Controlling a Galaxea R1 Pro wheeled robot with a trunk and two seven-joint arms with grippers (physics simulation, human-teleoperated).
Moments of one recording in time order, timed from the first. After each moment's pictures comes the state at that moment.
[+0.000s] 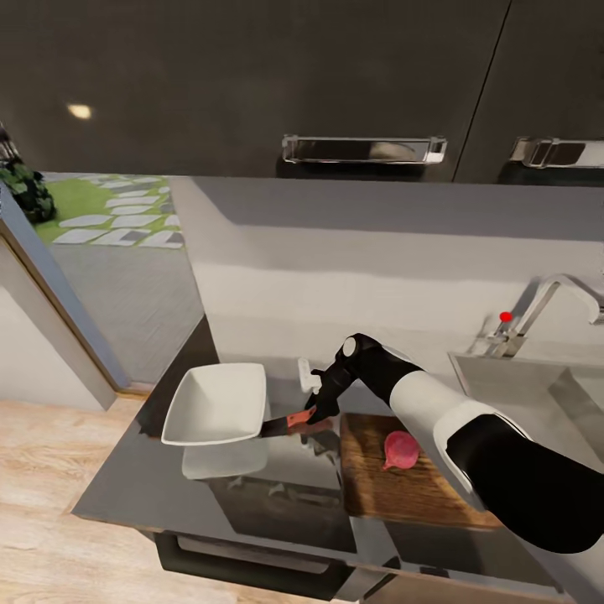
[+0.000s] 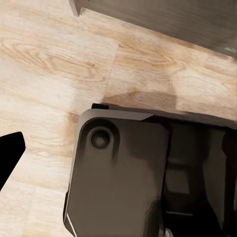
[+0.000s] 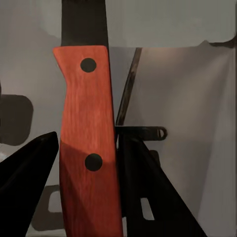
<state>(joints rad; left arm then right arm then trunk) 0.30 -0.03 0.04 -0.89 0.12 -0.07 -0.02 -1.26 0.15 0.55 -0.30 0.64 -0.01 1.16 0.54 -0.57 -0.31</state>
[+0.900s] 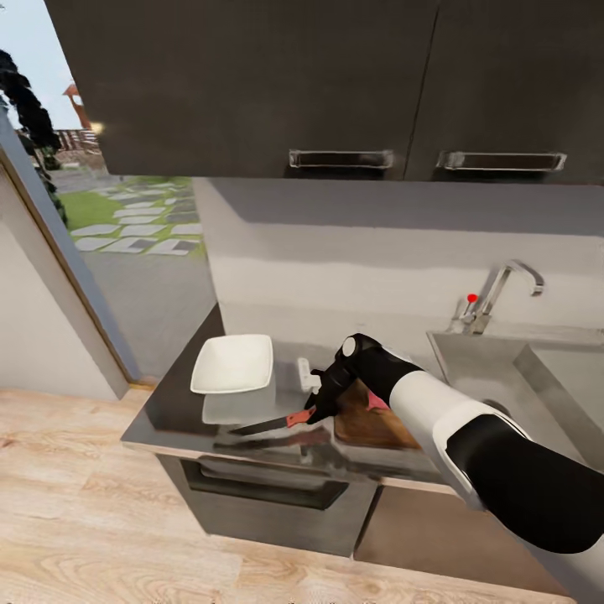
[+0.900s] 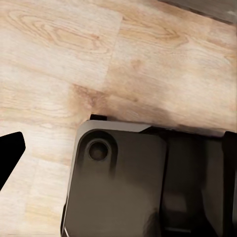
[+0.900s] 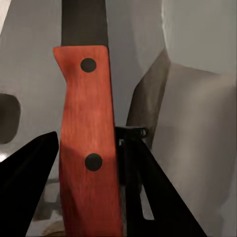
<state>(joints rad) 0.30 -0.03 0.04 -0.89 0.12 -0.07 -0.02 -1.26 0.15 0.55 -0.30 0.64 -0.01 1.16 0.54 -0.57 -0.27</state>
